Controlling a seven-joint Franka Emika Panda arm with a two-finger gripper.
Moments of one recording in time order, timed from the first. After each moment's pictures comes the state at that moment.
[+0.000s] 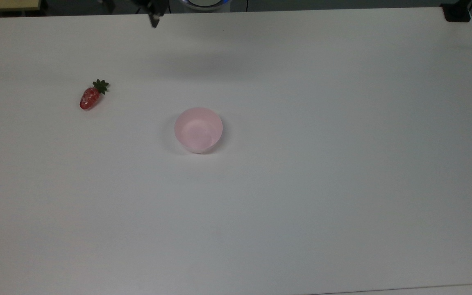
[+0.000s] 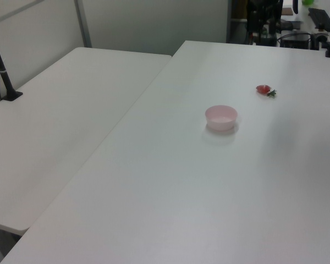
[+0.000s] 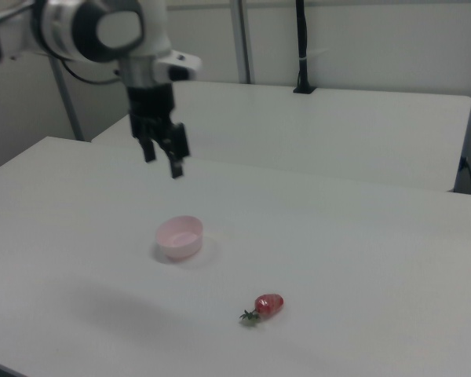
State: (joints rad) arm -0.15 -0.01 0.02 -1.65 -0.01 1.58 0.21
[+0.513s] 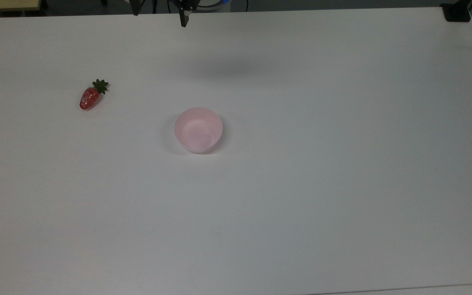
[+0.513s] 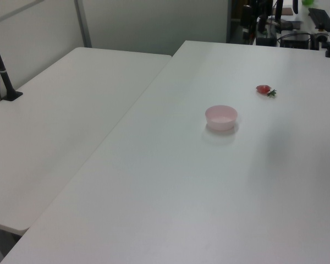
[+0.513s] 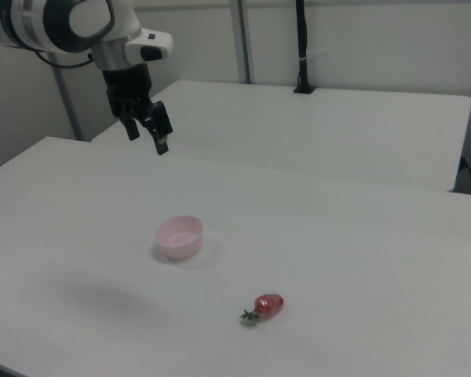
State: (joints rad) arm -0.04 -0.03 0.00 -1.65 0.00 1.70 0.21
